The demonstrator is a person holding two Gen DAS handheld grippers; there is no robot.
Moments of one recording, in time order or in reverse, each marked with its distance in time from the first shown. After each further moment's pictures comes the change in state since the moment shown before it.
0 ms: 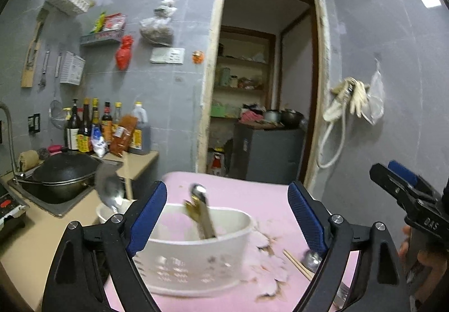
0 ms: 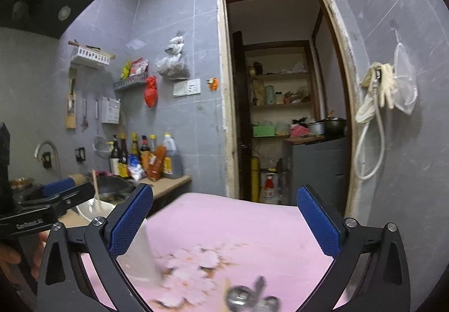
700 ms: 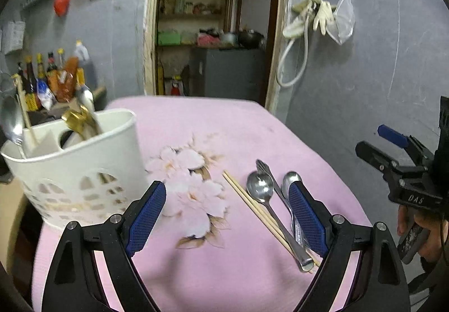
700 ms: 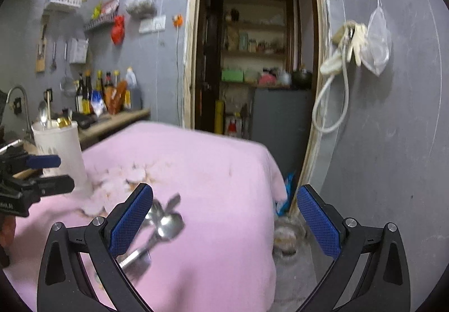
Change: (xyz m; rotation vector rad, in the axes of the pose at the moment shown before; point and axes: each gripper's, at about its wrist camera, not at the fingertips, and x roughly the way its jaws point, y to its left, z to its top) left arm 0.067 -0.084 -0.070 0.082 0.411 -0.180; right arm -0.012 -0.089 -0.067 -0.061 0.331 -0.133
